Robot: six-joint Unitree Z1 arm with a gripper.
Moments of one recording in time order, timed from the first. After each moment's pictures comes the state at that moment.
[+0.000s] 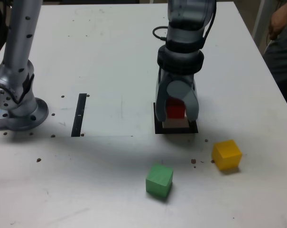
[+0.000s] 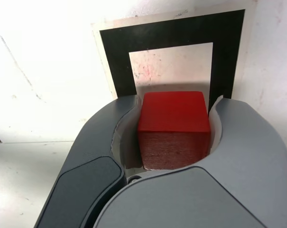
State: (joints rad) arm -0.07 2.05 -1.46 1.08 -0.06 0.02
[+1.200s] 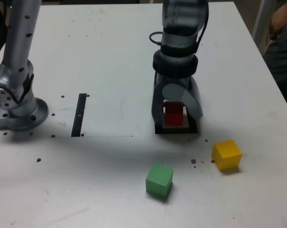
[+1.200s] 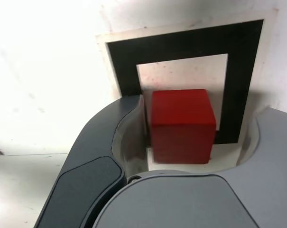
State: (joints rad) arm -0.05 2.01 -1.38 1.03 -0.05 0.06
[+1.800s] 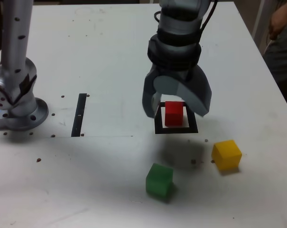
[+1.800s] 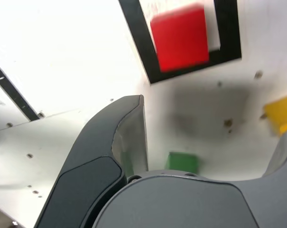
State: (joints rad) arm -0.26 1.98 -1.61 1.32 0.01 0.05
